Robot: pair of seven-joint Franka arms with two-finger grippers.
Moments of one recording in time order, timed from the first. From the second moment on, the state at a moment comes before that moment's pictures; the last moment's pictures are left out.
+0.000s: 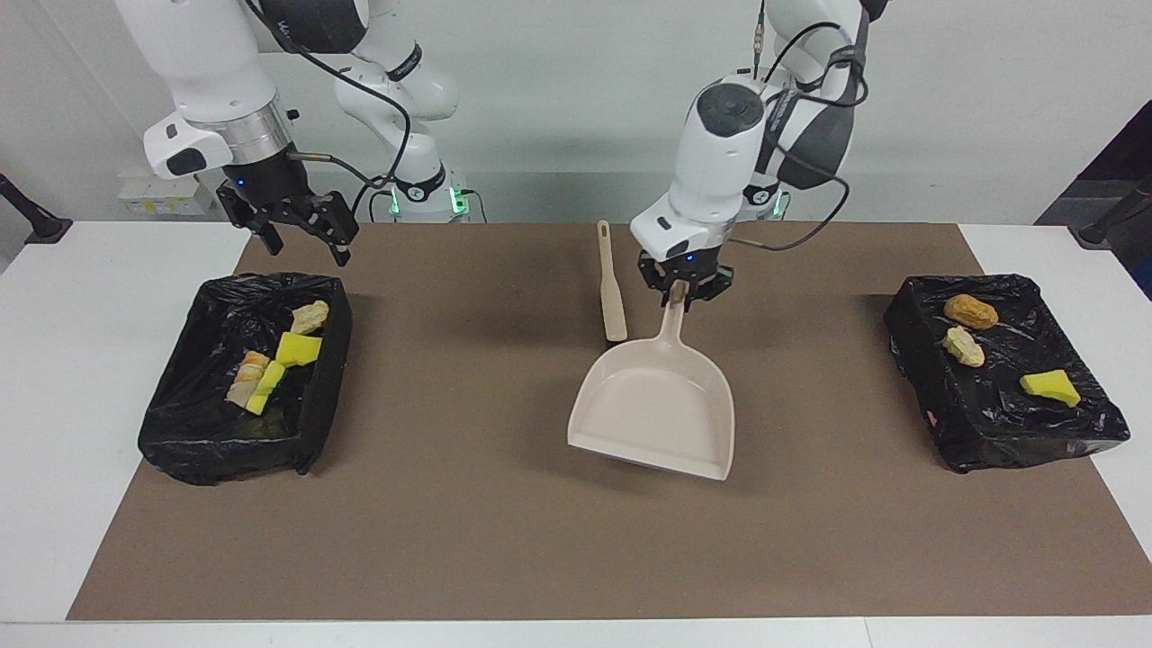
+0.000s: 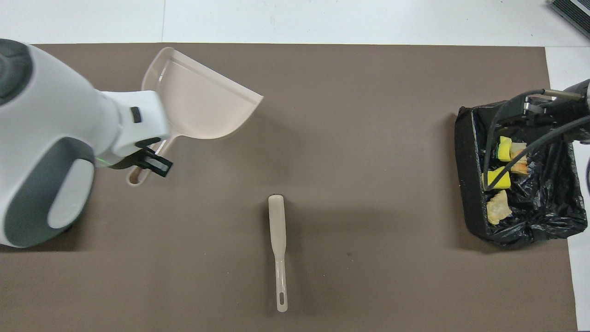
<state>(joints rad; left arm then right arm) -0.32 0.23 -0.30 -1.68 0.03 1.91 -0.35 -0.05 0.08 0.09 -1.45 -0.01 1.57 0.28</state>
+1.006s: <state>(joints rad) -0.39 0.43 -0.29 -1.68 0.03 2.14 -0.60 -0.06 0.08 0.09 -1.45 -0.01 1.57 0.28</state>
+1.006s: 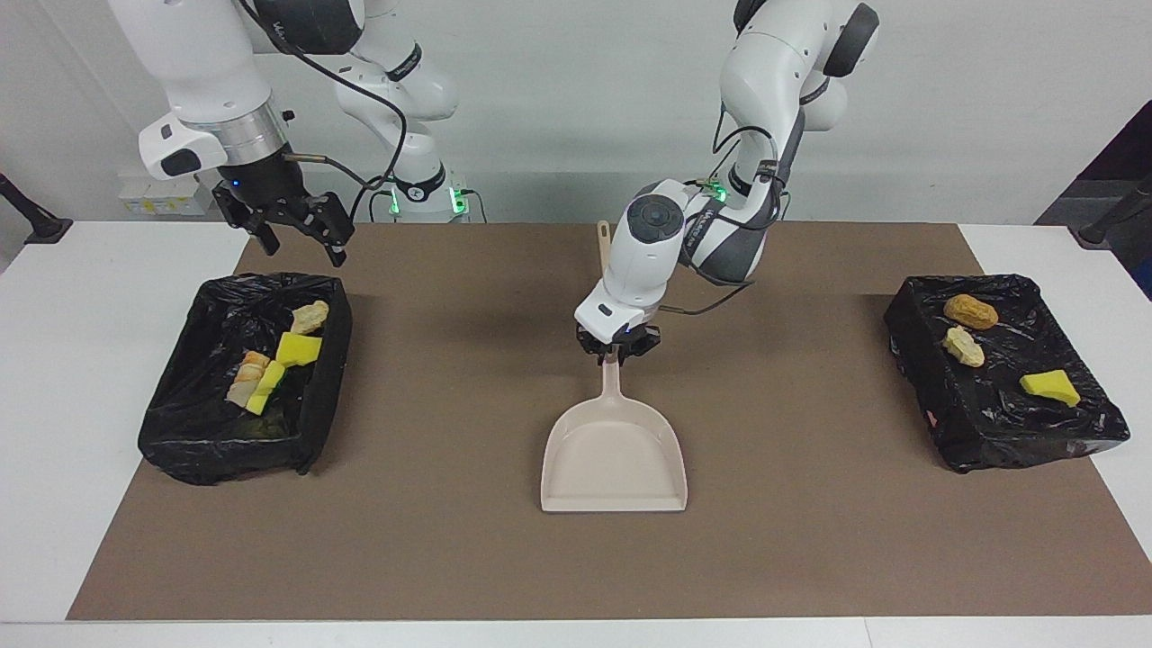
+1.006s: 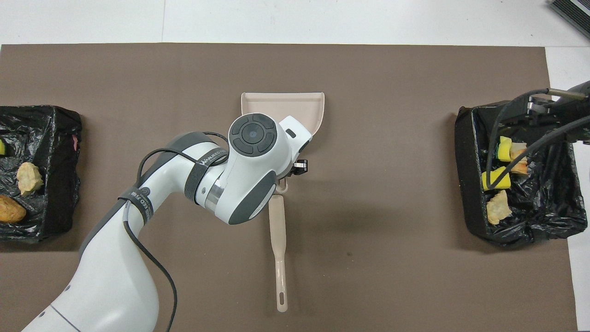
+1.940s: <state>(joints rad) -0.31 0.31 -0.26 -1.65 0.06 2.02 -0.55 -0.06 0.08 0.09 -1.45 -0.01 1.57 0.28</state>
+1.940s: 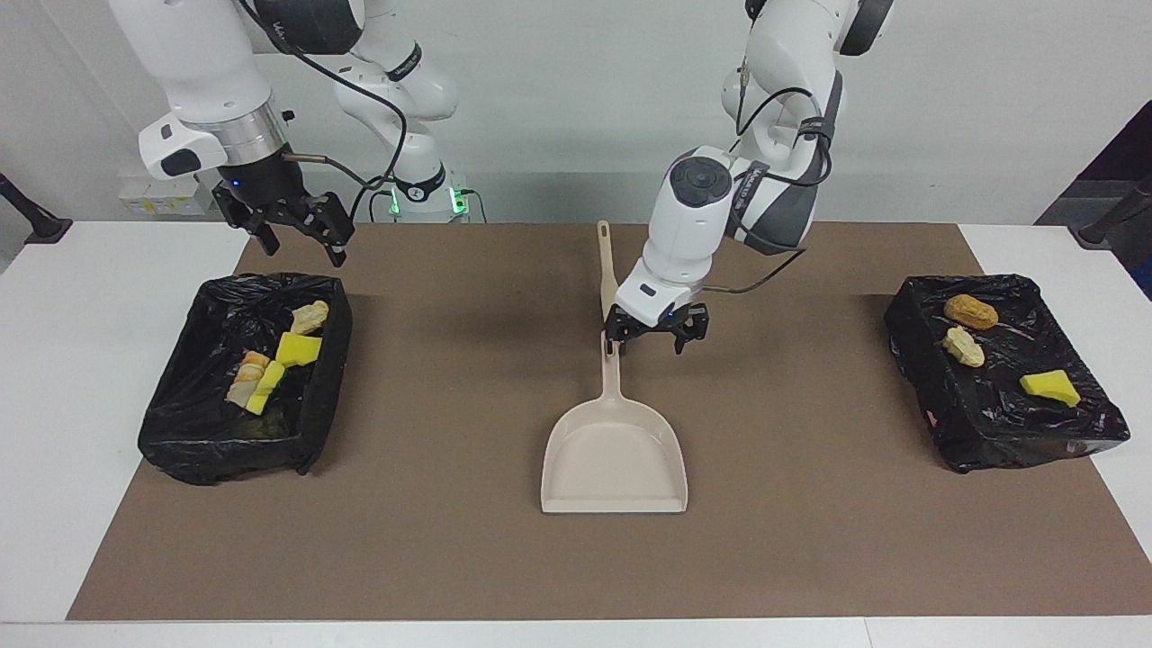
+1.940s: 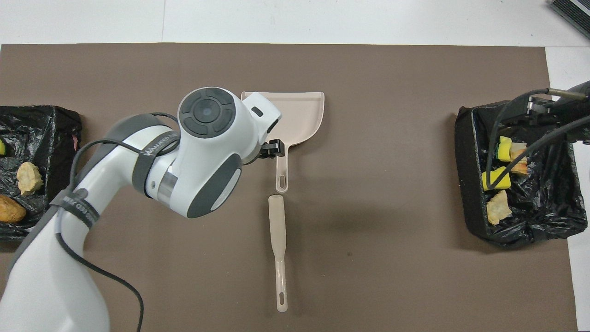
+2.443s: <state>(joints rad) -0.07 0.18 -0.26 -1.66 0.06 1.82 -0.12 -0.06 0.08 0.09 -1.45 -0.01 1.57 0.28</state>
